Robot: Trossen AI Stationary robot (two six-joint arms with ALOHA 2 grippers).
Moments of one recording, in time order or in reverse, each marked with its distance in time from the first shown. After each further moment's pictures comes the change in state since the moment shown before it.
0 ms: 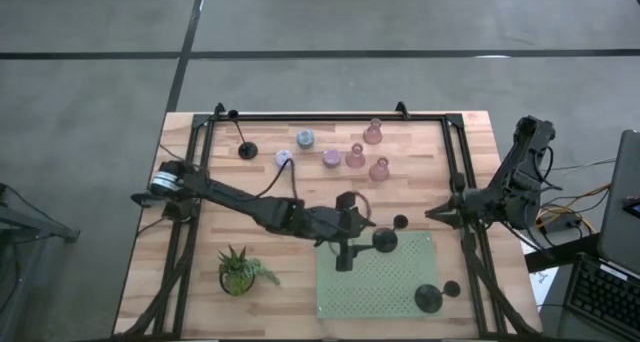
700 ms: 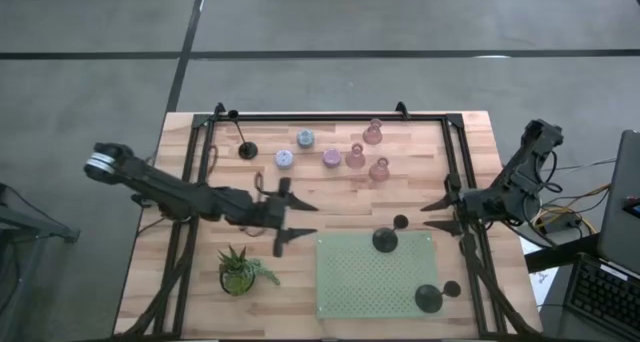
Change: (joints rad) left arm -0.028 -0.604 -0.752 0.409 -0.025 -0.010; right arm -0.121 0.021 -0.011 0.139 -0.142 -0.062
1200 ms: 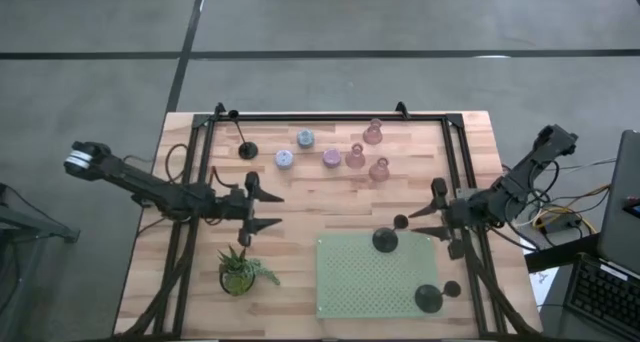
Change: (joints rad) left arm 0.001 -0.344 -0.405 0.189 -0.011 0.001; right arm -0.161 0.116 -0.015 0.144 -0.204 -0.103
